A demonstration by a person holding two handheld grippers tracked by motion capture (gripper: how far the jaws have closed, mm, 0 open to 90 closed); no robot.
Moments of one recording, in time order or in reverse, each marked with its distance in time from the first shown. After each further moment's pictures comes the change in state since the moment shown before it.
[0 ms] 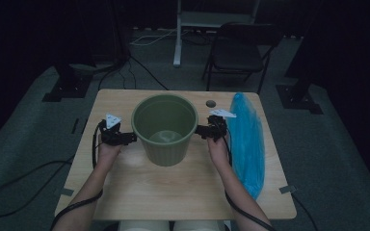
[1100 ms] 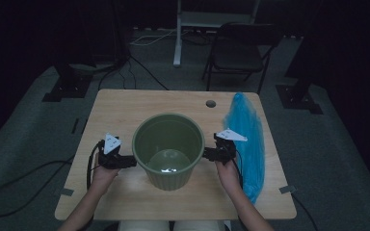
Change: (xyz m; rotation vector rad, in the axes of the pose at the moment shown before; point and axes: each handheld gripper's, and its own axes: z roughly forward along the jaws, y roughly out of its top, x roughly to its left) left arm -0.036 -0.031 -0.066 0.002 -0.078 0.079; right arm 0.018 -0.042 -0.066 -0.016 0.073 -0.065
